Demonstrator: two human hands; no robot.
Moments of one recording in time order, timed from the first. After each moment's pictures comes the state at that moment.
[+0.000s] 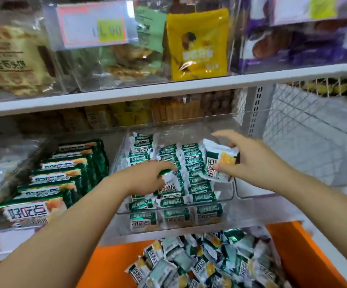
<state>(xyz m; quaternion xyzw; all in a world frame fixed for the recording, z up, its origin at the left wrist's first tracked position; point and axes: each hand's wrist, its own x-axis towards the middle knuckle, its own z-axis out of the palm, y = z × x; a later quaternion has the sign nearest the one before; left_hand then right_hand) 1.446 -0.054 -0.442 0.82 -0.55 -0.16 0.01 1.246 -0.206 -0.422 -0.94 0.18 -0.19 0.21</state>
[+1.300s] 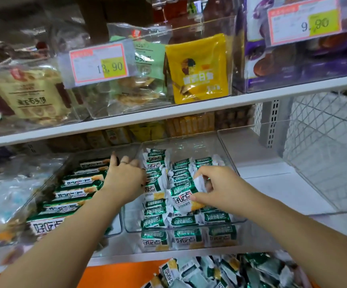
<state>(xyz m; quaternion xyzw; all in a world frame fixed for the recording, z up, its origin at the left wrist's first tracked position) 1.482 -0.031 -0.431 0.87 -0.40 0.15 -0.23 1.292 -0.179 -0.436 -0.93 0.11 -0.16 0.30</state>
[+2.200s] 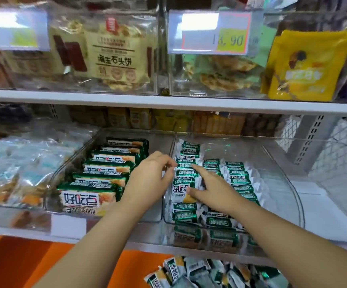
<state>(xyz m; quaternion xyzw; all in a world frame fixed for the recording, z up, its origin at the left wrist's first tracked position) 1.490 0.025 -0.456 0.83 -0.42 0.14 0.33 1.400 -0.136 -0.483 -0.95 0.17 -0.04 0.26</state>
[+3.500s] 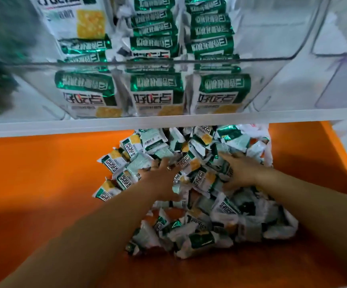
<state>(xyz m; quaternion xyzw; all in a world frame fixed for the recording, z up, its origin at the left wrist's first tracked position) 1.357 -0.032 -0.759 0.79 -0.48 -0.35 -0.13 1.211 -0.227 -0.749 -0.88 0.27 0.35 0.17</state>
